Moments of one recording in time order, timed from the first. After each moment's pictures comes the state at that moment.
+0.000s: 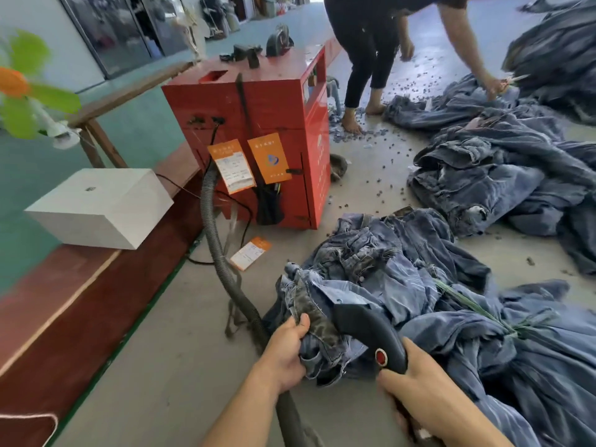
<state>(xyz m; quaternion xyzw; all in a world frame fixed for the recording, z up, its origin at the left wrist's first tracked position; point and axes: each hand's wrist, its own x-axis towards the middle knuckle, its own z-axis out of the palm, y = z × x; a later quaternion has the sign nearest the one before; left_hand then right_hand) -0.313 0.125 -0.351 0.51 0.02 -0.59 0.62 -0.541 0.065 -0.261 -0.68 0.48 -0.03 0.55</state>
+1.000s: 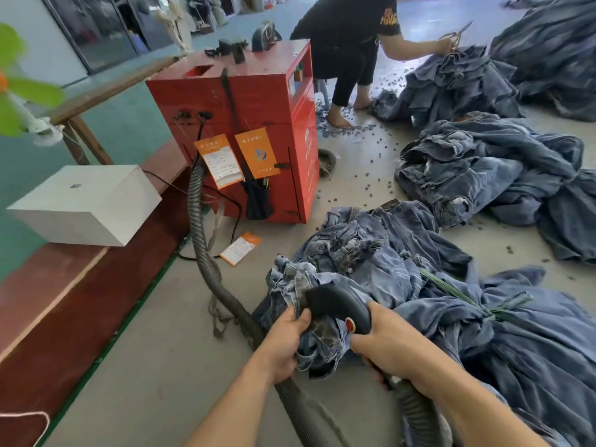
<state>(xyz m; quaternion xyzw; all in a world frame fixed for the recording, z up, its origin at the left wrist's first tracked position) -0.330 0.130 -0.342 0.56 -0.11 -0.58 0.58 -0.514 0.046 -0.239 -0.72 0.44 0.00 0.53</state>
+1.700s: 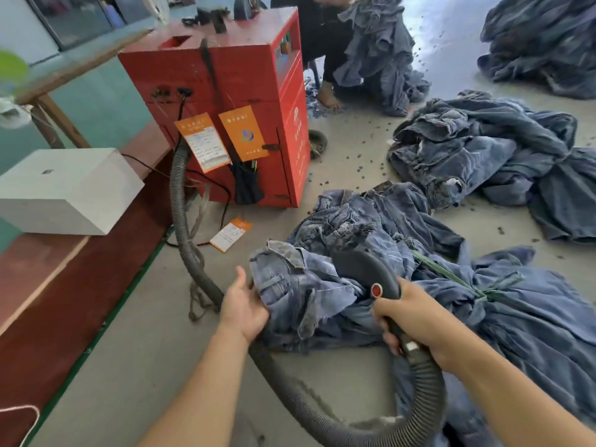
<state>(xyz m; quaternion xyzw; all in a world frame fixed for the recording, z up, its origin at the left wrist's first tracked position) -0.270 0.118 -0.341 0.45 0.09 -0.57 0.69 -0.540 0.015 -0.262 -0.55 0.47 -0.08 0.69</state>
